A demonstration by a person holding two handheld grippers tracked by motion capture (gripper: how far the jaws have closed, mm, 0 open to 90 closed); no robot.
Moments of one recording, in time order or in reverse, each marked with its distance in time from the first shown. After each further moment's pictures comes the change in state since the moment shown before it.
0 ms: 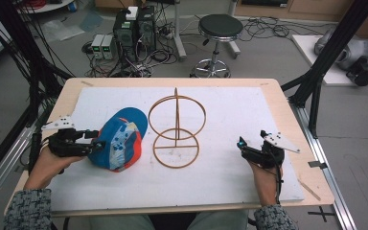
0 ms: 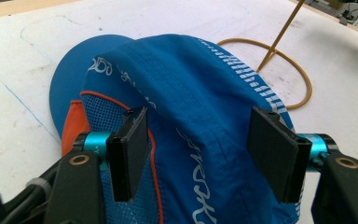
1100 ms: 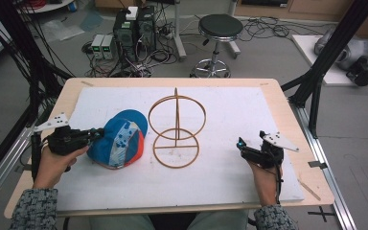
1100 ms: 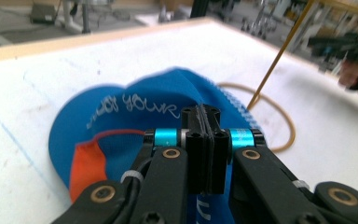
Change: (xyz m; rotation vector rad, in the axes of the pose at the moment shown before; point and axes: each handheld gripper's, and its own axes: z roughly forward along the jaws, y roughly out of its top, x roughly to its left) left arm -0.007 0.006 -0.004 -0.218 -0.019 -0.039; right arm -0.001 -0.001 0.002 0.023 0.010 0.003
